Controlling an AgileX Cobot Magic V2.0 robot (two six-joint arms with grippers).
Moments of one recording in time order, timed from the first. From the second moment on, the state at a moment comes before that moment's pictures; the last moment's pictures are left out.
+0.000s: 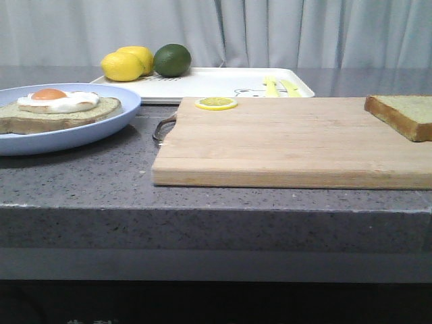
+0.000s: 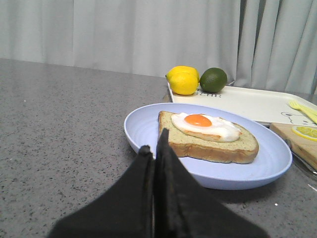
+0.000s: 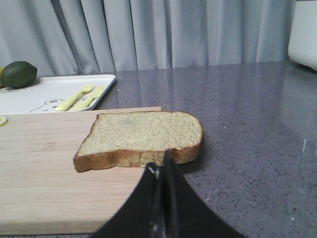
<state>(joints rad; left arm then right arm) -0.10 0.00 0.00 -0.01 0.04 -0.11 -0.03 -0.01 0.03 0.03 0.03 0.08</state>
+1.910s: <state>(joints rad) -0.10 0.57 -0.79 -0.02 0.64 -0.11 -0.03 0.47 -0.68 0.03 0.82 0.08</state>
